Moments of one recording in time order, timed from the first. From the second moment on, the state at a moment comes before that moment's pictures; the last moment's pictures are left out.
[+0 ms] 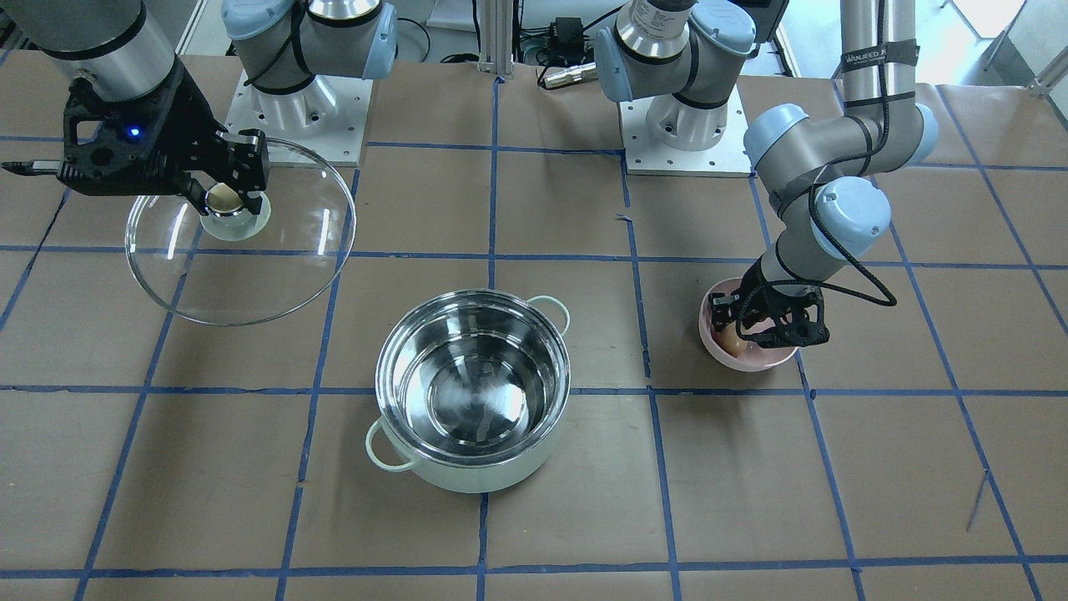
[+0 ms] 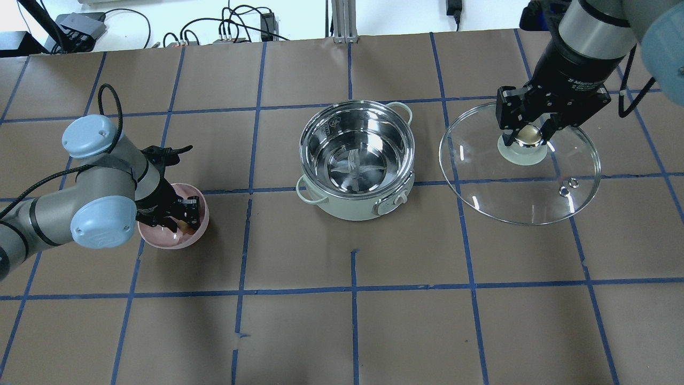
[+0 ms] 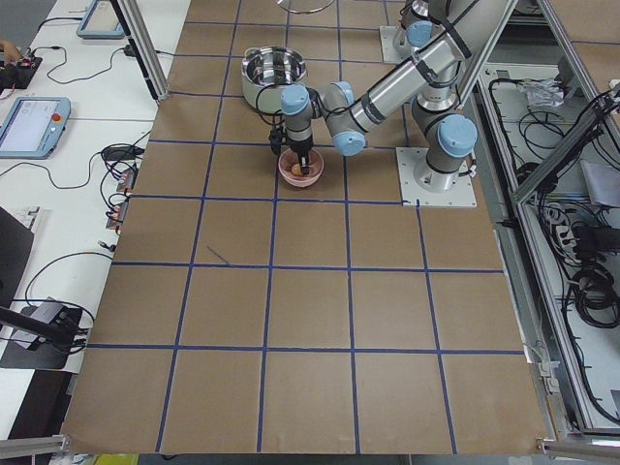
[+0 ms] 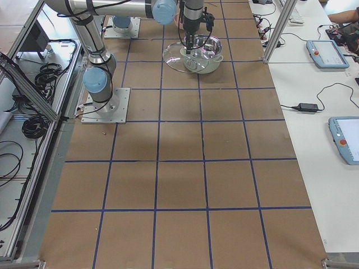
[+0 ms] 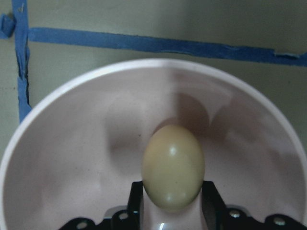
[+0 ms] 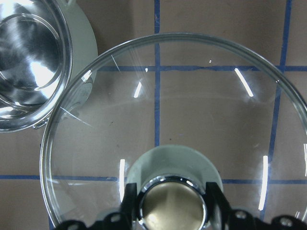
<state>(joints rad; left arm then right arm) -1.29 -1.77 -2.14 -0.91 1.57 0.18 1.49 -1.60 1.61 -1.51 -1.53 -0.09</state>
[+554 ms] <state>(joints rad) -1.29 -1.77 -2.14 -0.90 1.58 0.19 1.49 -1.60 1.61 -1.51 -1.53 -0.09</state>
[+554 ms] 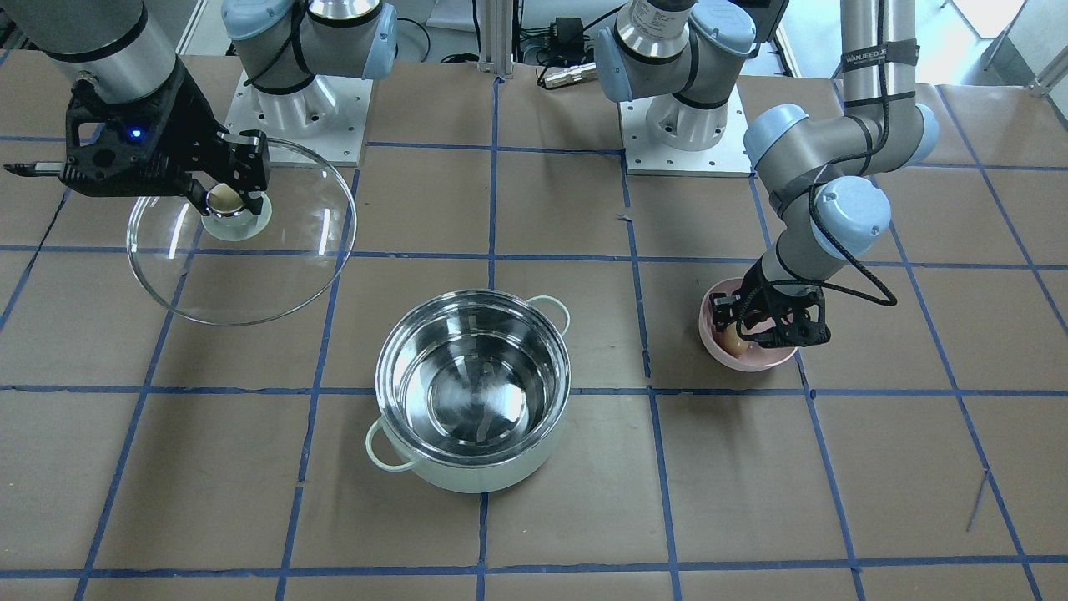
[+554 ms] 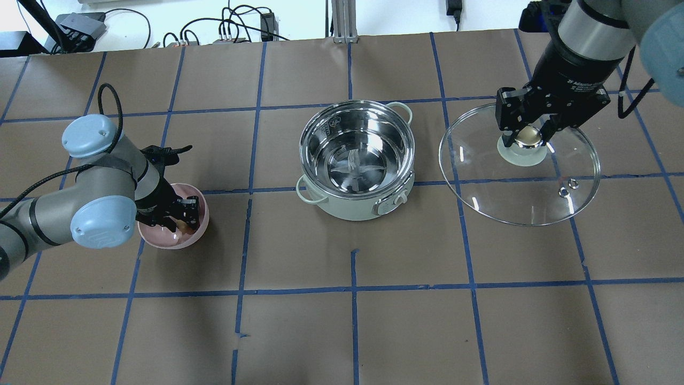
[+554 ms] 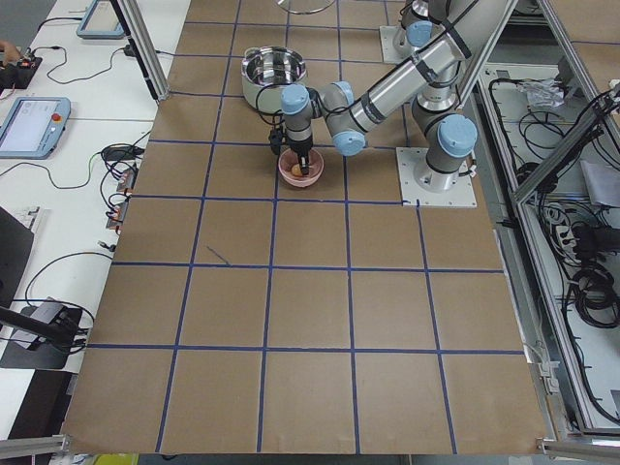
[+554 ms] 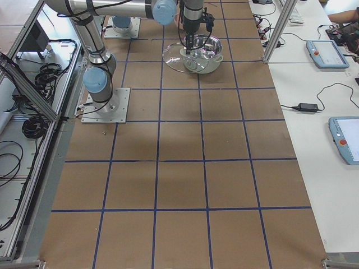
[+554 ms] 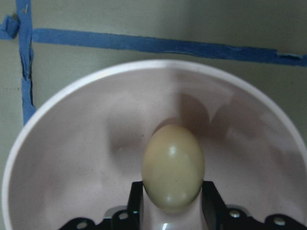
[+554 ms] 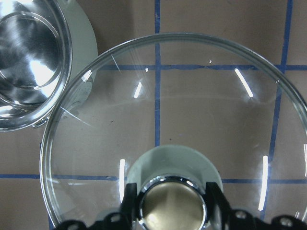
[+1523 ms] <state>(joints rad) -1.29 -1.77 -2.14 -0.87 1.58 0.20 1.49 -1.60 1.61 -1.51 -1.53 -0.10</state>
